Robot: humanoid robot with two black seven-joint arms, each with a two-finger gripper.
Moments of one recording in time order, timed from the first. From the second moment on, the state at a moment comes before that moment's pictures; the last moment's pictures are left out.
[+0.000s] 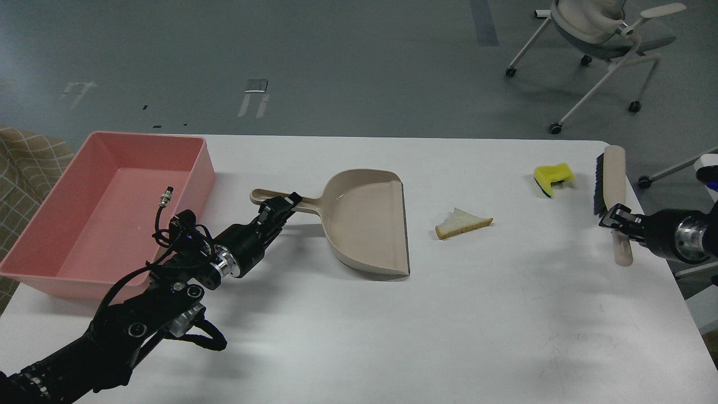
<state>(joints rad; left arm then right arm) -0.36 0.33 -0.73 -1.00 1.04 -0.02 -0.35 0.62 -0.73 0.68 1.02 -1.24 0.49 -0.22</state>
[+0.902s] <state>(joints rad) -0.38 0.33 -0.74 -1.00 1.02 -0.02 -0.37 0.83 -0.51 0.32 0.98 -1.24 0.49 -0.08</state>
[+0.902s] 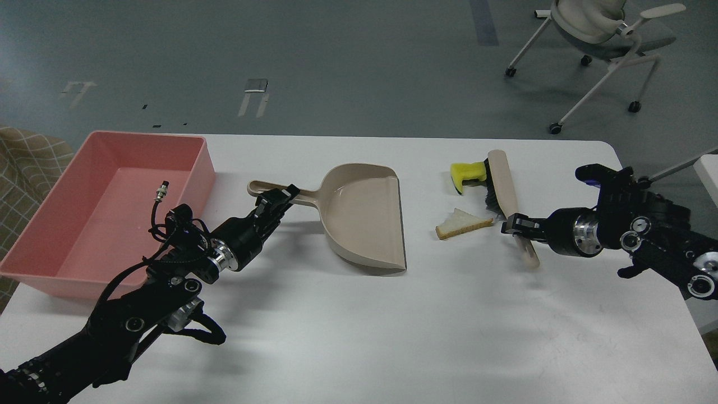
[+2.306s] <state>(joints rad) -0.37 0.33 -0.74 -1.00 1.00 -0.02 -0.38 0.99 -0.29 0.38 1.15 -1.23 0.49 -0.08</state>
